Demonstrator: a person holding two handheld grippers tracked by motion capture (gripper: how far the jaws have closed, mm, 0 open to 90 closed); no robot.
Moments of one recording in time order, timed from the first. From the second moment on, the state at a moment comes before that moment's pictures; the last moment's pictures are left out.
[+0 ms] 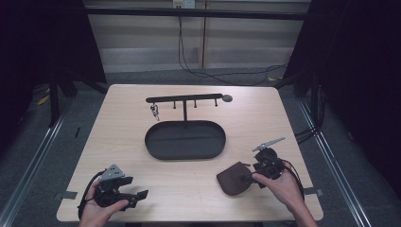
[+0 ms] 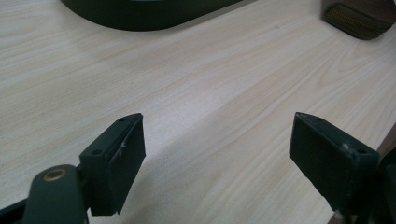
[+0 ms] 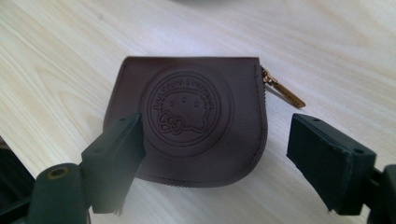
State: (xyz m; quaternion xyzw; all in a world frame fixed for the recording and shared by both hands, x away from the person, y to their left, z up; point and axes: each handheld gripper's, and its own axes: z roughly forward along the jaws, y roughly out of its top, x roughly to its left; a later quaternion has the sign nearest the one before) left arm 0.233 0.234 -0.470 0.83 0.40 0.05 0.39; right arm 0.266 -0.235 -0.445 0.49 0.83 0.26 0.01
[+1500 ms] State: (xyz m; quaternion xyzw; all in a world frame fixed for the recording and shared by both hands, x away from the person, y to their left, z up) left arm 0.238 0.238 -0.468 0.83 0.40 0.04 0.39; right arm 0.306 -0.209 -0.469 0.50 0.85 0.12 -0.11
